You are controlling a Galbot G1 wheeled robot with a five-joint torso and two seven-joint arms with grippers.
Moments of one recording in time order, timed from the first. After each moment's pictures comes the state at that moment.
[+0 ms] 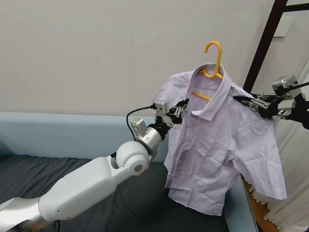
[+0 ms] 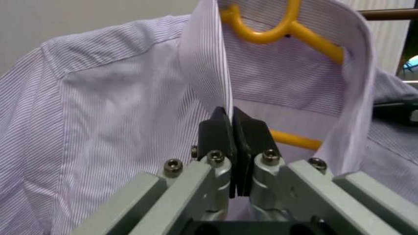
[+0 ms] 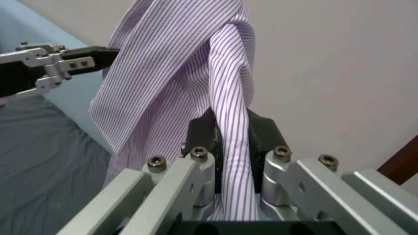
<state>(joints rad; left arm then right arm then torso) 0.18 -0.98 0.50 -1.92 -1.13 -0.13 -0.27 -0.47 -0.21 0.16 2.20 1.54 -0.24 -0.01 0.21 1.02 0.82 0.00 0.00</state>
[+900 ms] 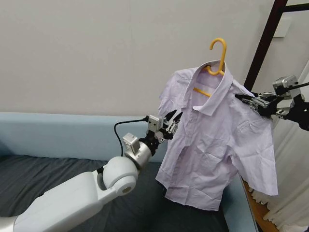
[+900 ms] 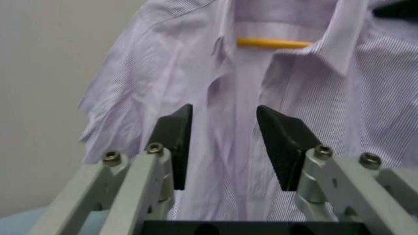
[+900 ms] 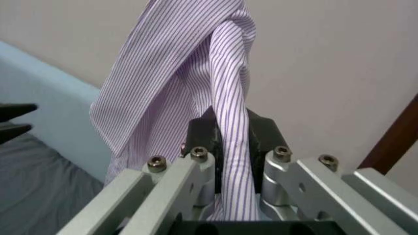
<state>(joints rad) 0.42 -0.80 0.41 -2.11 -0.90 -0.04 -0.40 -0.45 -0.16 0.11 2.19 1.58 -0.20 0.11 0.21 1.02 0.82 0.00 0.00</state>
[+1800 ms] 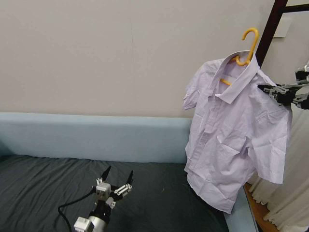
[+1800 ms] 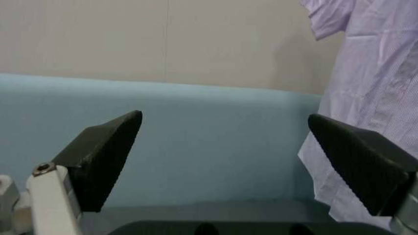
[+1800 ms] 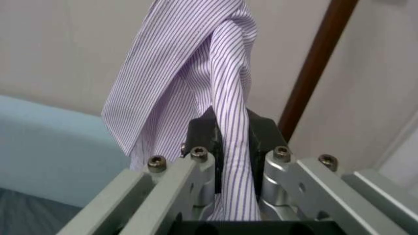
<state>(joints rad) 1.48 -0.94 -0.12 -2.06 -0.36 -0.34 -0.39 -0.30 -0.13 0.09 2.17 1.72 -0.40 0.40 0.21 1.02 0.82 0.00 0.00</state>
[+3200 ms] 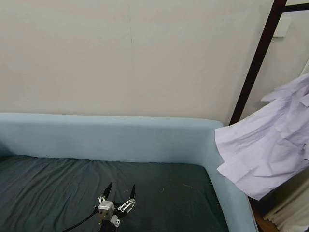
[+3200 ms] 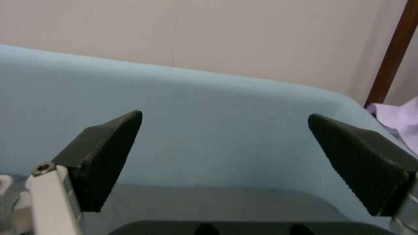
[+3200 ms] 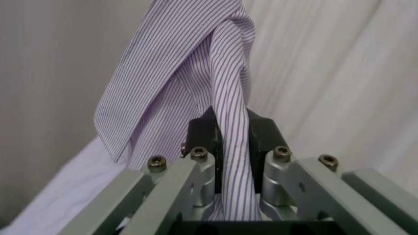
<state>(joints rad) 1.54 -1.04 -0.13 -2.05 -0.31 -0.35 -0.39 -0.21 0.36 -0.02 1.18 0.86 -0.26 0.23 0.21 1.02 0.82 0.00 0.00</state>
